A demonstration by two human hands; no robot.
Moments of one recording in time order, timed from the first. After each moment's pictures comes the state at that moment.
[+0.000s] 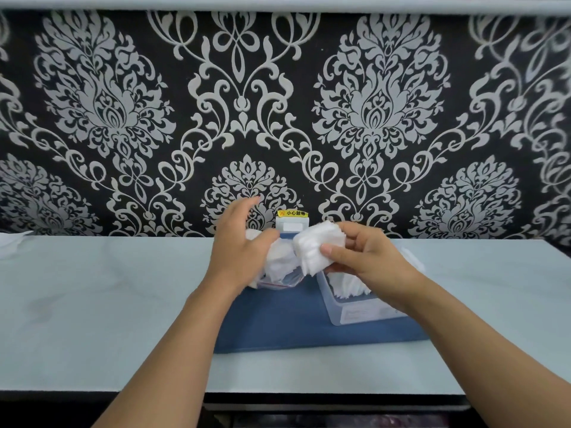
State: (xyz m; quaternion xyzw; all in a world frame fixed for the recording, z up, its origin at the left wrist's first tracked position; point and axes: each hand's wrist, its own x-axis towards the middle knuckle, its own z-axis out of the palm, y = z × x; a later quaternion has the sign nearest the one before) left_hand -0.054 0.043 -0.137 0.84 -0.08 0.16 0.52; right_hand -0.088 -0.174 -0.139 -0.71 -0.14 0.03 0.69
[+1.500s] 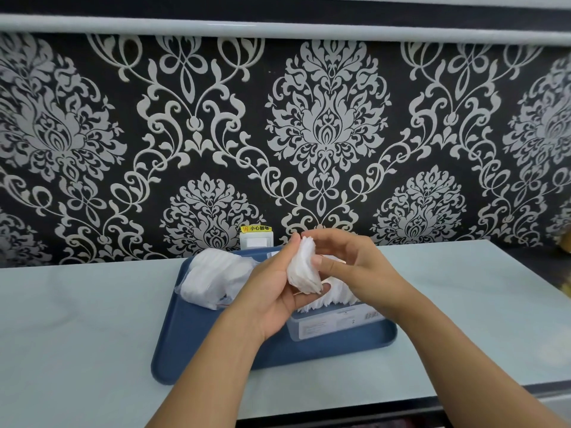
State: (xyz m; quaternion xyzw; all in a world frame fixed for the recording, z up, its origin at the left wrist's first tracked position) left_hand -0.085 -0.059 -0.130 0.47 -0.01 -0.25 0.85; right_hand -0.100 -0.225 -0.131 -0.75 -0.17 -0.06 0.64
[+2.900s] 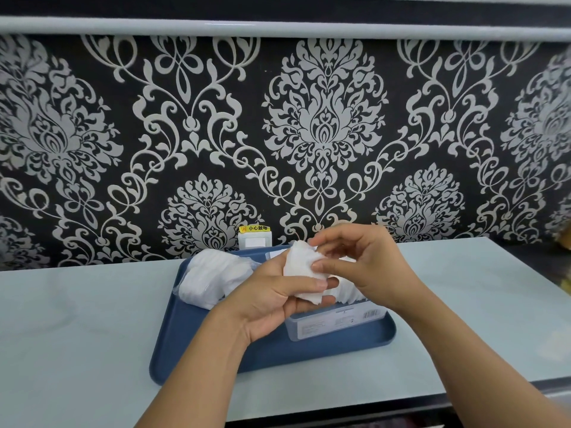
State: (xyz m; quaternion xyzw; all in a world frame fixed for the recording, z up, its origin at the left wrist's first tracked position) left_hand -0.087 -0.049 -0.131 0.51 -0.14 -0.32 0.78; right_hand -0.108 -0.230 -0.116 -0.78 -0.20 -0.15 0.57
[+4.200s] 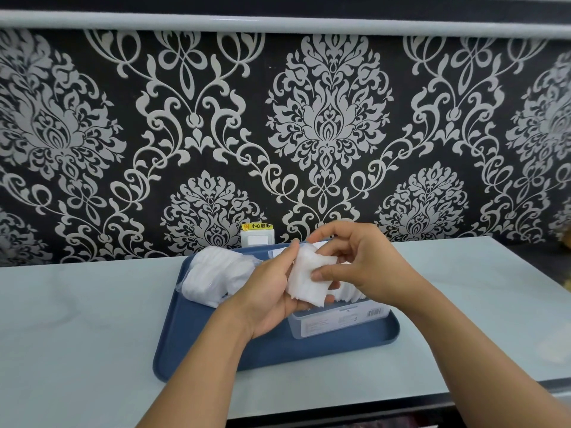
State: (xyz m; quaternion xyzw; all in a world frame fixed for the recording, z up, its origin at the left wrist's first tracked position) left_hand -0.077 -0.051 -0.139 0.53 -0.09 -0.30 0.79; right_hand -0.102 -0.225 -0.115 -0.80 -0.16 -0.05 0.58
